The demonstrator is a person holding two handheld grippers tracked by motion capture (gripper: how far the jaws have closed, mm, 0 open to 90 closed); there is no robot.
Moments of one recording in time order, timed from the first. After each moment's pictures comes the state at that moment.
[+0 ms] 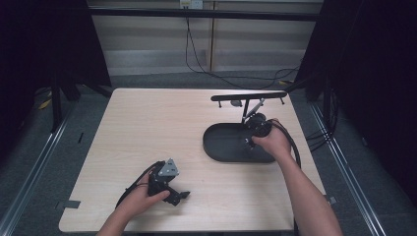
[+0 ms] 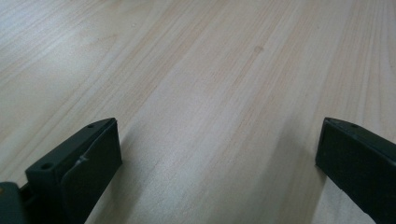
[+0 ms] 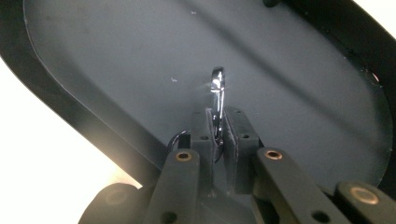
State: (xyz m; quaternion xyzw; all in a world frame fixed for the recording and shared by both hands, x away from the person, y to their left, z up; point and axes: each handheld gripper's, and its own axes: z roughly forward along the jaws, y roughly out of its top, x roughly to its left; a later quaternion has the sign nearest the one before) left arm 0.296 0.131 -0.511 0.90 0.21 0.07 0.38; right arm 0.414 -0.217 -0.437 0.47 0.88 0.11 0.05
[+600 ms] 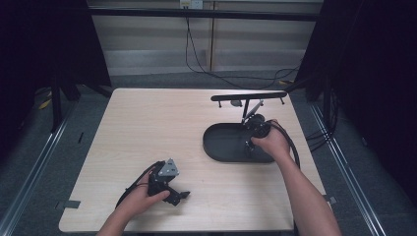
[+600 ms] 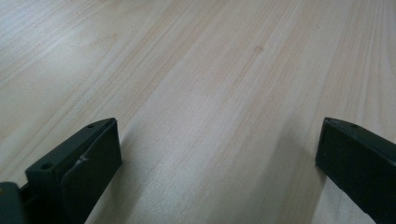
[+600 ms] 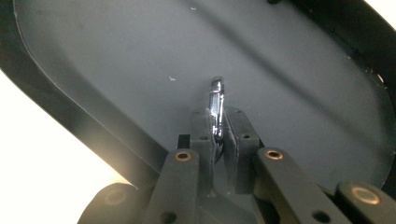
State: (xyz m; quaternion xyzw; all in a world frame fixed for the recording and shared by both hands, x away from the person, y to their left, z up) left arm 0.296 0.131 -0.511 0.90 0.21 0.07 0.38; right arm 0.415 -0.216 -0.442 0.46 0.88 0.10 0.05
